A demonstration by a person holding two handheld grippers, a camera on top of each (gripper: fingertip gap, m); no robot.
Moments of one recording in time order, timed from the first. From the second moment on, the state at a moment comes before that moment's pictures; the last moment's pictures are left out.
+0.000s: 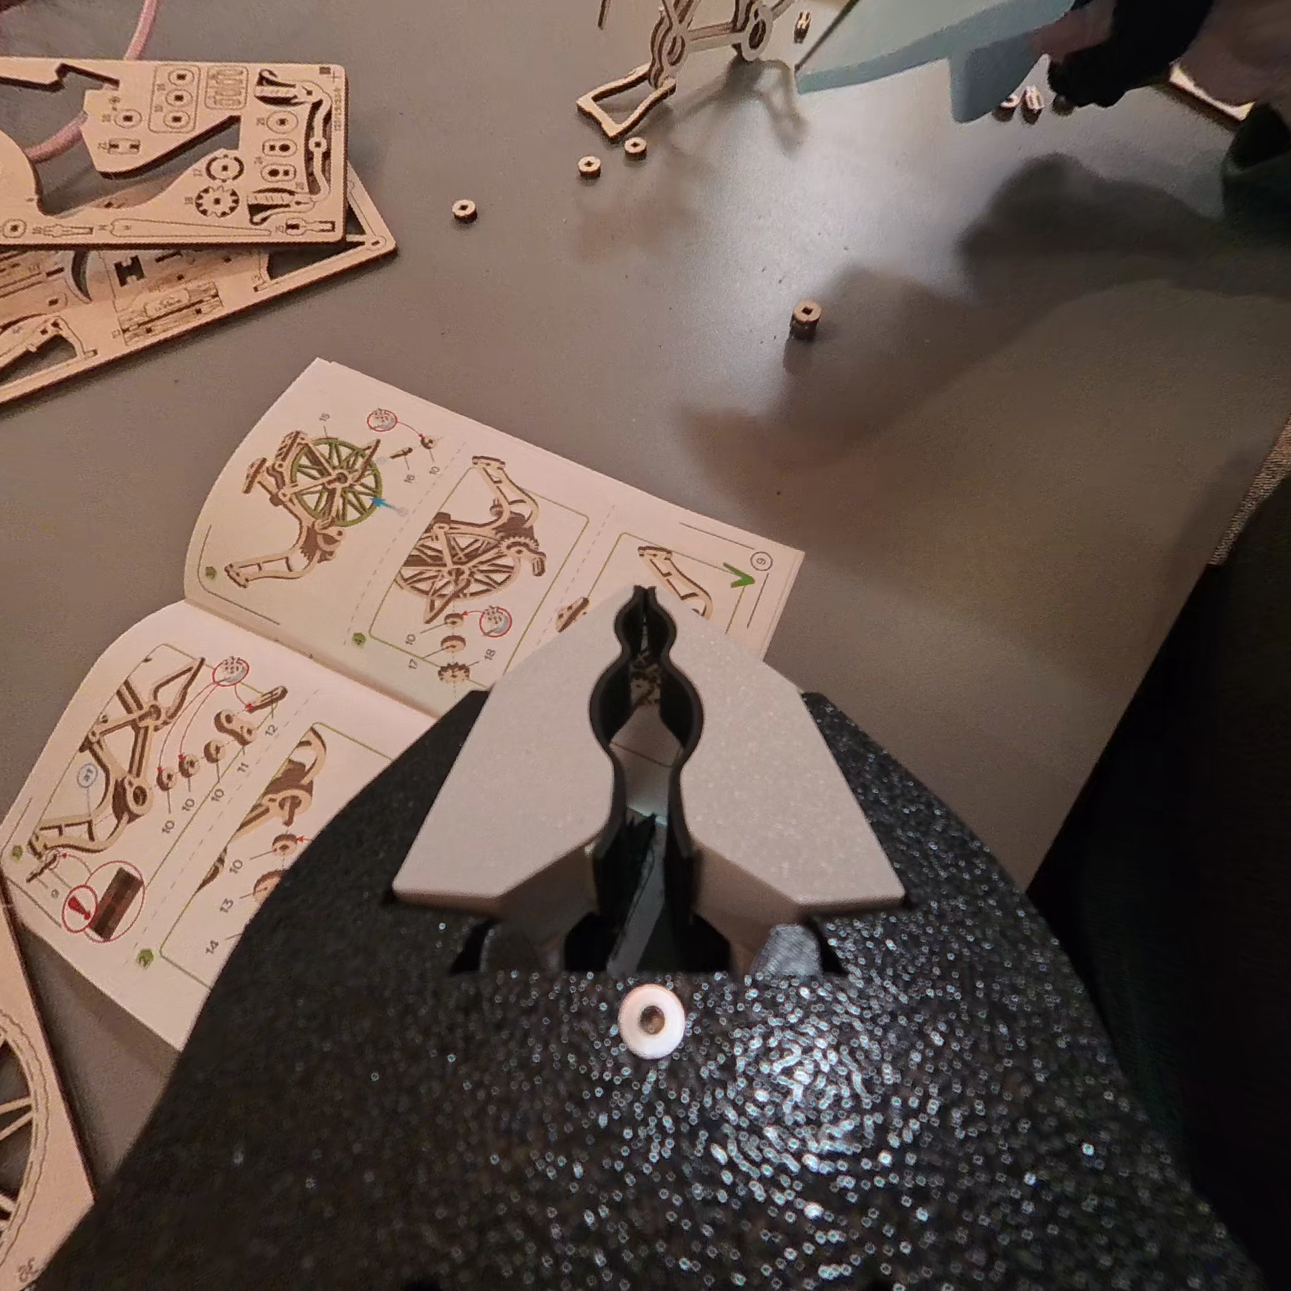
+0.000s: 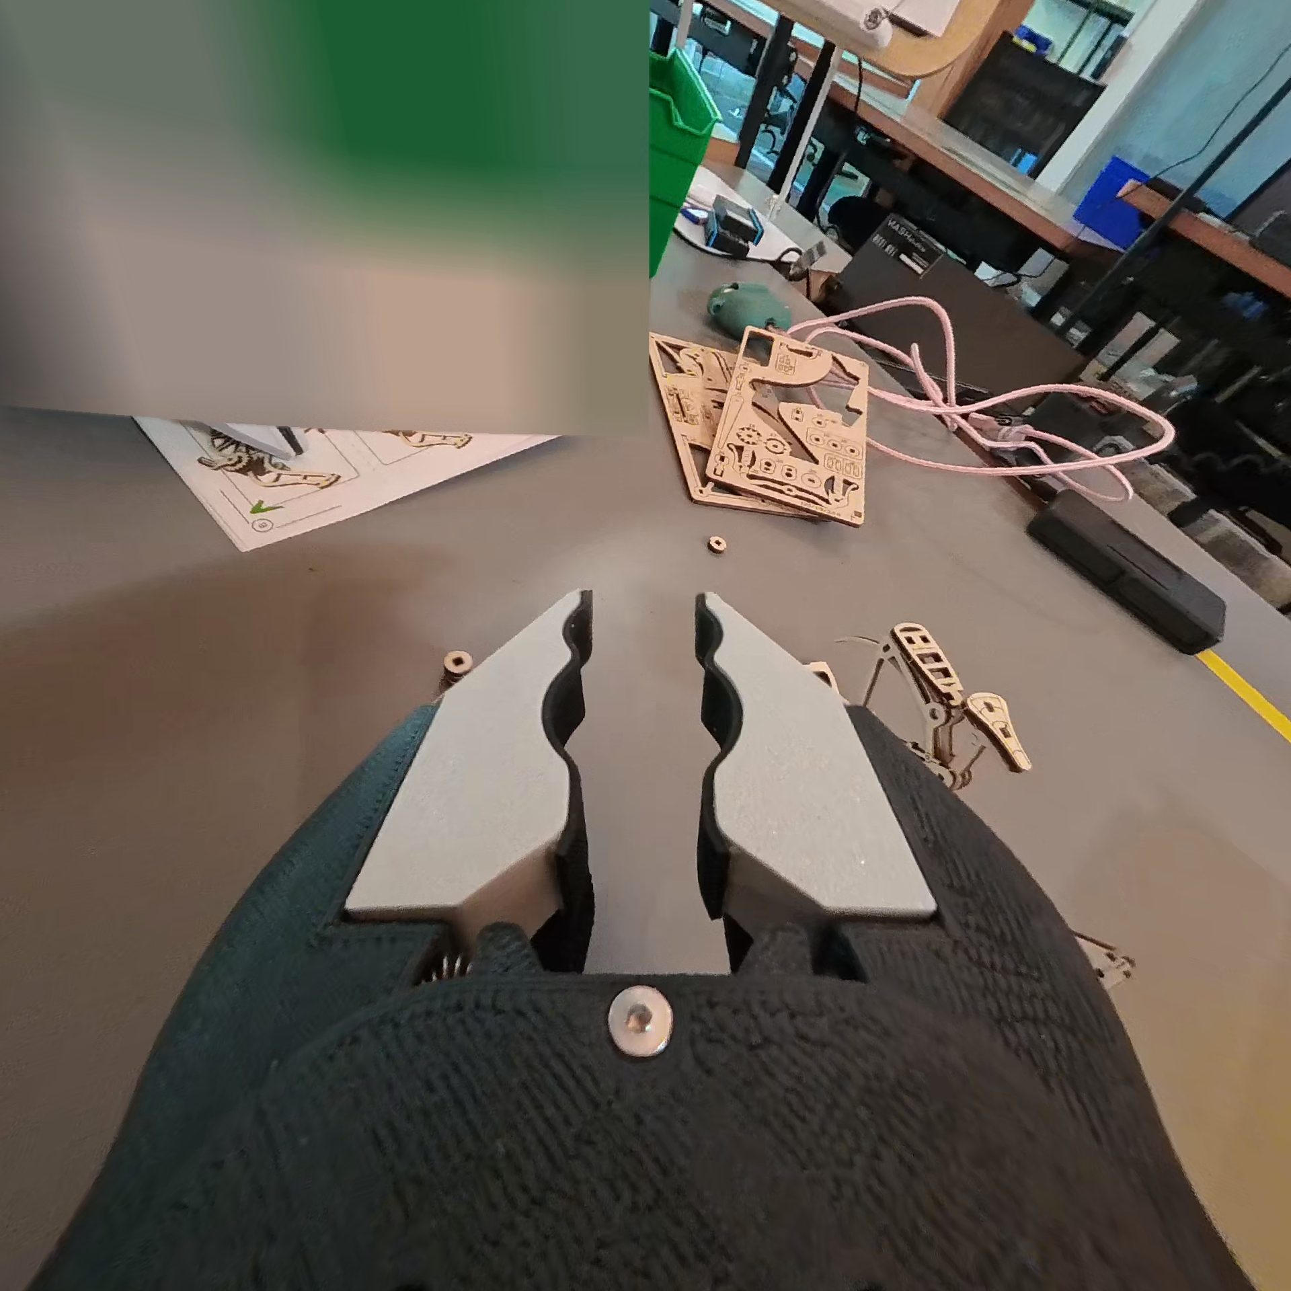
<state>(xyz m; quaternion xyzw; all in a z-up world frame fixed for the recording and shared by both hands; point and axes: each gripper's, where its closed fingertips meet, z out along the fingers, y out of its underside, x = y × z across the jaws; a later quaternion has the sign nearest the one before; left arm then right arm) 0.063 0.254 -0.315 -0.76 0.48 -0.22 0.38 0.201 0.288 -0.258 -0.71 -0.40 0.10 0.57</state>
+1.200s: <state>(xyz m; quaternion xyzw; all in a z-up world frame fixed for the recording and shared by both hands) 0.063 0.254 -0.315 -0.76 0.48 -0.22 0.38 0.222 0.300 -0.247 -0.72 -0.35 0.04 0.60</state>
